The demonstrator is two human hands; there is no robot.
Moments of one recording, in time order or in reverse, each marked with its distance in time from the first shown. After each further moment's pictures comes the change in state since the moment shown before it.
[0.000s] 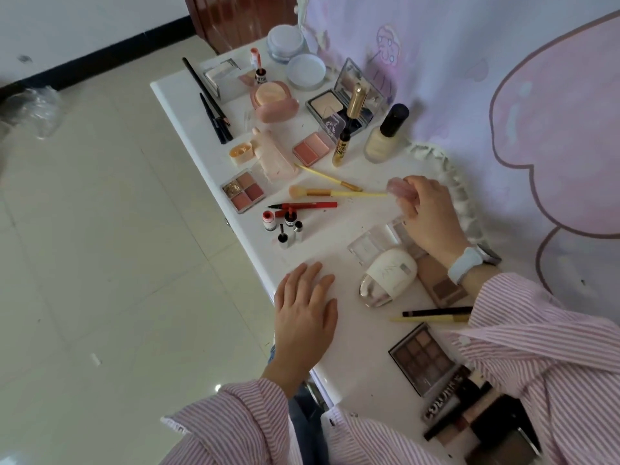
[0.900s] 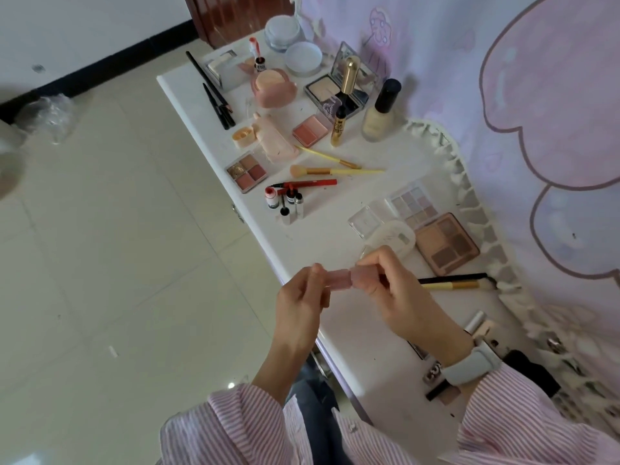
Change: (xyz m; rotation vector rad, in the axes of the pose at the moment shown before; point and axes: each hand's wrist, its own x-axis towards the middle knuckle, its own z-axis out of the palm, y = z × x) left_hand -0.012 0.045 -0.074 -0.952 -0.080 -0.573; right_hand -0.151 -0.071 -0.005 0.659 -0.297 -0.118
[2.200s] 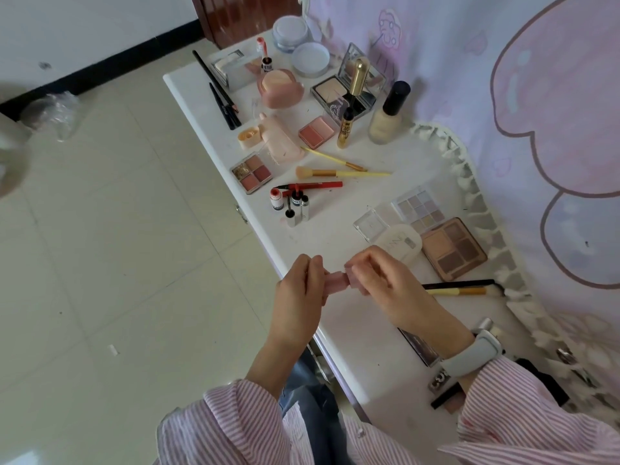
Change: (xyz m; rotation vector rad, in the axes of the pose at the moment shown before) left_hand 0.016 0.008 -0.006 0.170 0.025 0.022; right_hand 0.020 -0.008 0.002 0.058 -0.072 0.148
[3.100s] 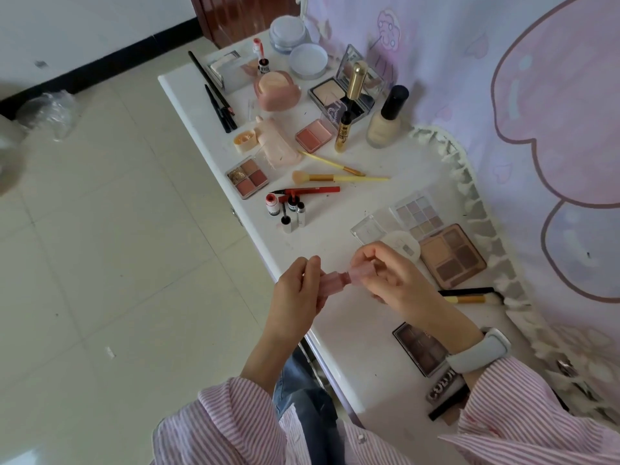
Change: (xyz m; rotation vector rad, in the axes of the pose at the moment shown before) left_hand 0.017 0.001 0.003 0.001 -0.081 -0.100; right_hand 0.010 0.002 -0.019 0.125 -0.083 0.104
